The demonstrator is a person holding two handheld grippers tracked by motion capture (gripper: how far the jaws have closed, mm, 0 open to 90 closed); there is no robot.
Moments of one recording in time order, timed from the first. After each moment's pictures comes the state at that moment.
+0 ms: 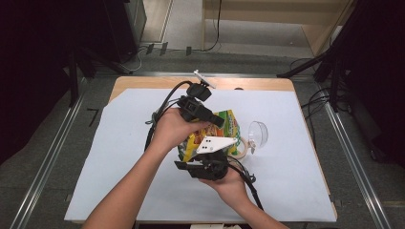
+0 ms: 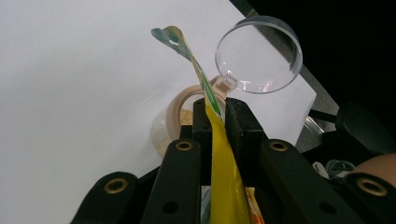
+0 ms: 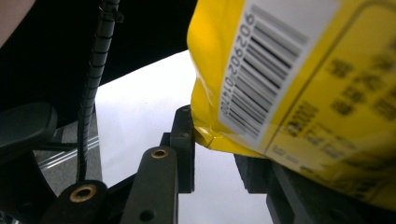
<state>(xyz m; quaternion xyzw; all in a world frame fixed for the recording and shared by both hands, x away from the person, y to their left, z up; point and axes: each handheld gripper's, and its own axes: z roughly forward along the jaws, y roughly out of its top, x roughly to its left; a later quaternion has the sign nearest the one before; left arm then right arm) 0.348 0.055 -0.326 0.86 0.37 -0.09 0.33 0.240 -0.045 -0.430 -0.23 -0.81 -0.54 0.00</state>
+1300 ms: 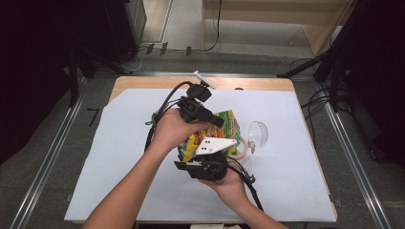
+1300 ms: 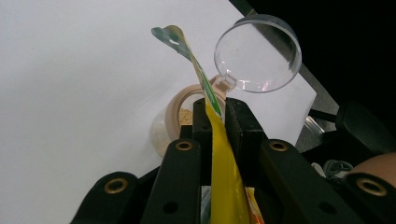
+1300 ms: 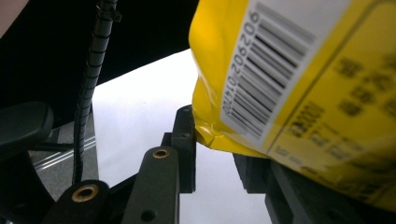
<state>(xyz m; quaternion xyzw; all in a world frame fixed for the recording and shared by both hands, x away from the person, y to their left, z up) 0.346 0.054 -0.325 0.86 0.36 -0.09 0.33 0.237 -0.044 -0.432 -0.23 -0.81 -0.54 -0.01</state>
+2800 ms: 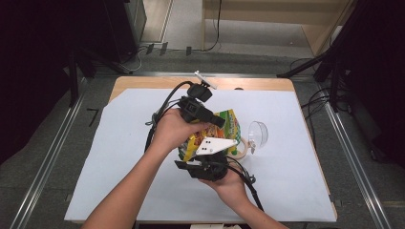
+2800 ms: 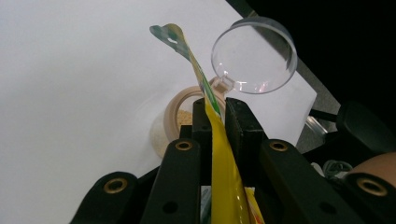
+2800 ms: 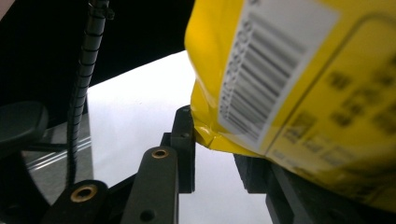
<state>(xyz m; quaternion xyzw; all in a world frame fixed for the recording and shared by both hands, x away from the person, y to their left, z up) 0.342 0.052 -0.324 0.87 0.36 -0.08 0.34 0.238 -0.045 -0.432 -0.23 -0.81 -0.54 -0.01</state>
